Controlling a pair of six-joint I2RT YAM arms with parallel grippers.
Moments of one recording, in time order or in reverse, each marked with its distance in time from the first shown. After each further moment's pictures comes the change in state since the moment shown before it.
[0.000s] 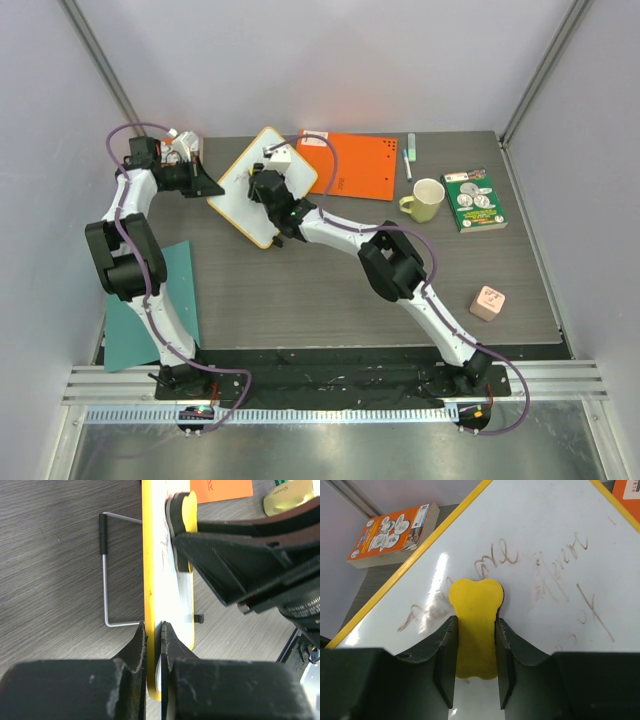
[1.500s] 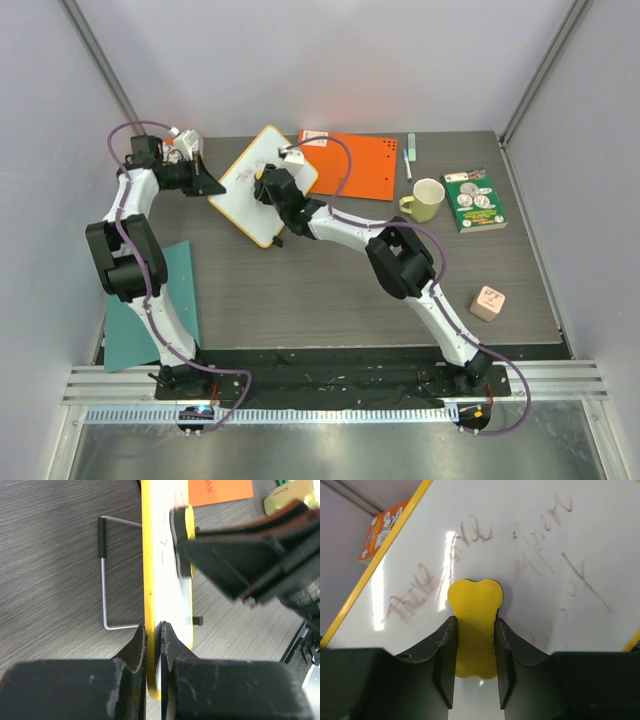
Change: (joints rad) left arm -0.010 -0.011 -0.002 0.013 -0.015 -0.008; right arm -0.042 -0.071 -0.119 -0.030 -0.076 0.175
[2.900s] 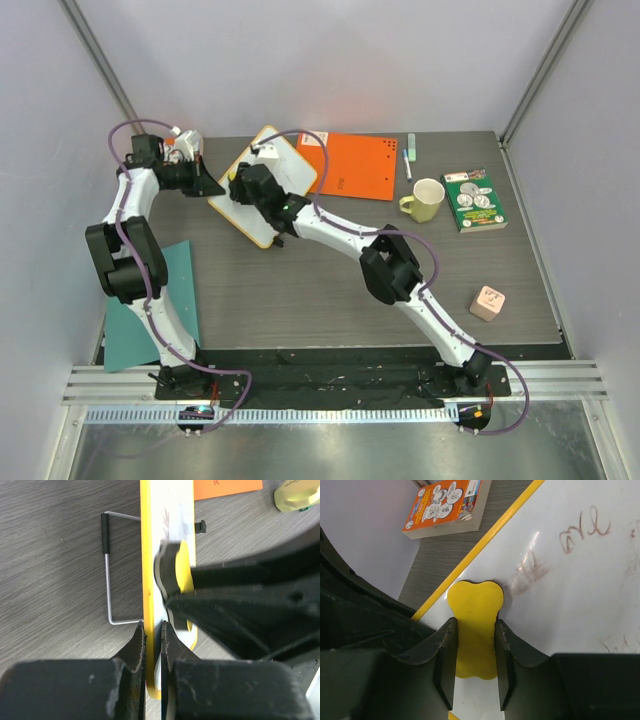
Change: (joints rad) left arm -0.008 -0.019 0.002 -0.037 -0.035 0.037; right arm 0.073 0.084 0.282 -0.188 -0.065 -0.051
